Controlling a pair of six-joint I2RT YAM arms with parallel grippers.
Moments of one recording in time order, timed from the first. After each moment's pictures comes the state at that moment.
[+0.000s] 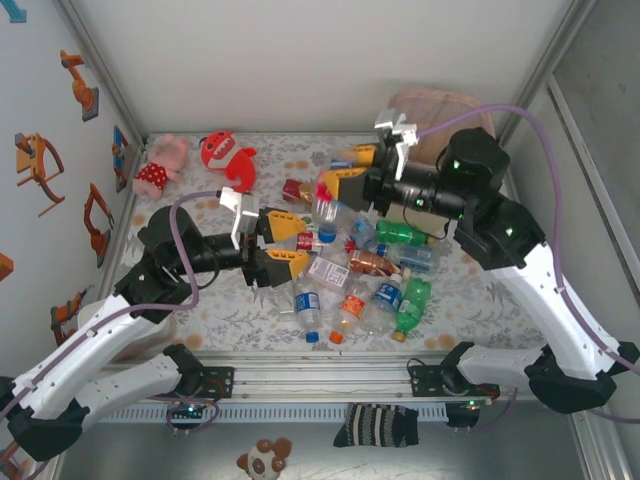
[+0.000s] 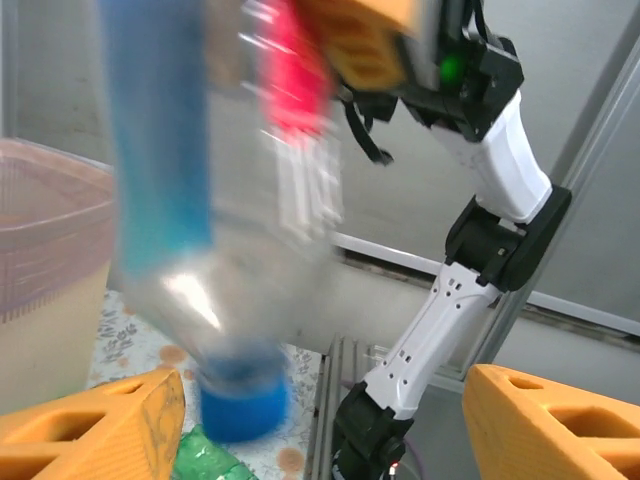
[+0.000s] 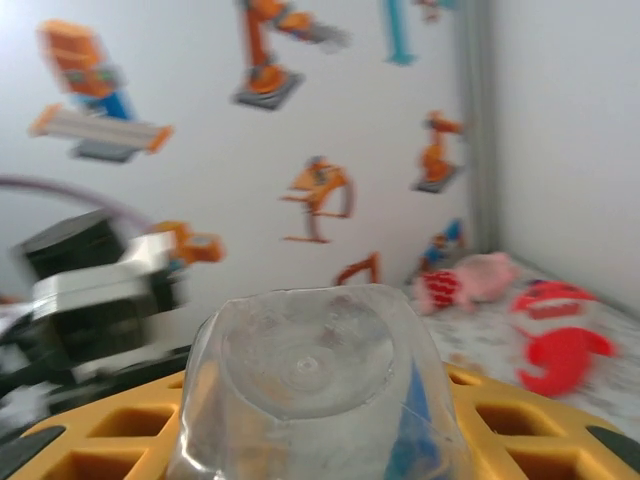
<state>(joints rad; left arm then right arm) -0.82 0.84 0.97 -0.07 0.68 -0.30 0.70 1.21 1.66 -0.50 -0.49 0.22</state>
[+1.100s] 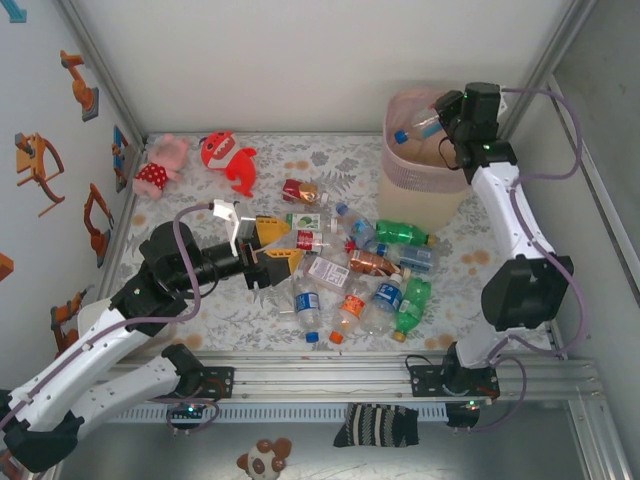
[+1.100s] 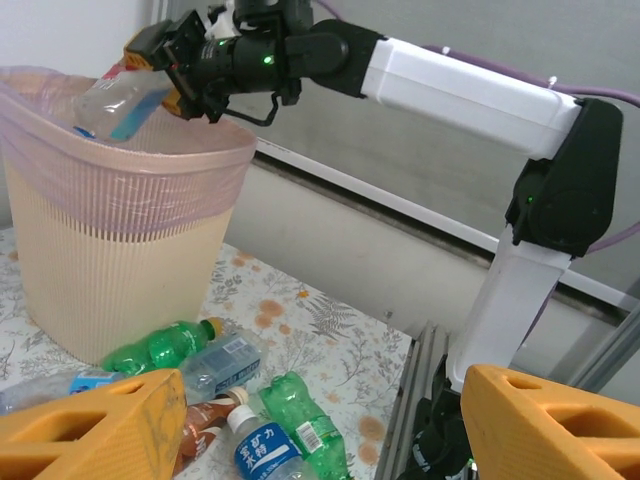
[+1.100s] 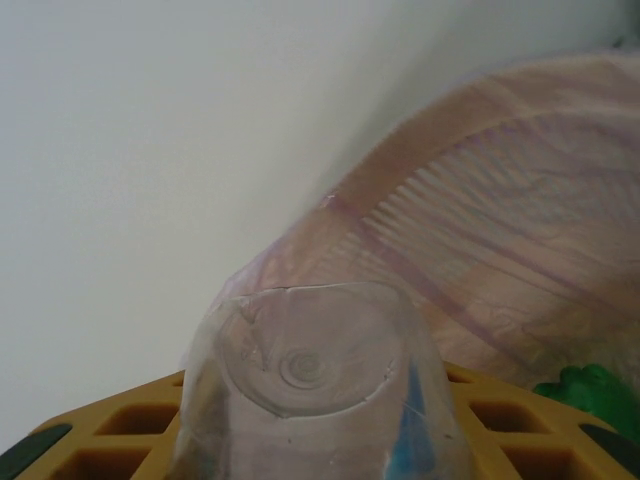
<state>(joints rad) -0.82 0.76 0.87 -0.15 0.46 -0.28 0.09 1.68 1.67 -0.35 0.12 1.00</state>
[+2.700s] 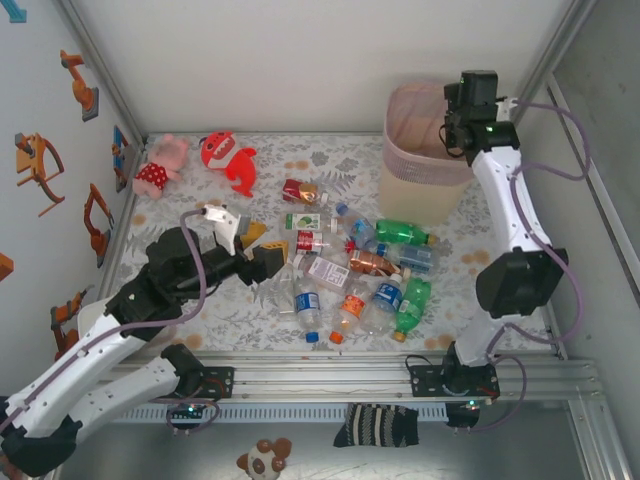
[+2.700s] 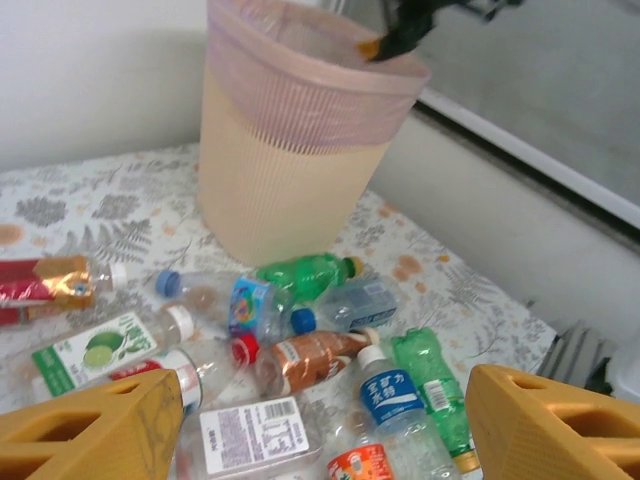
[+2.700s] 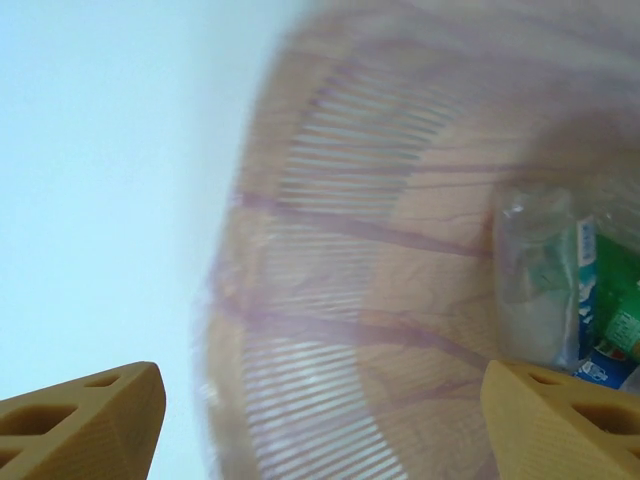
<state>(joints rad) -0.82 0.73 0.86 -0.37 0.12 -0.28 0.11 1.73 1.89 -0.65 0.20 1.36</state>
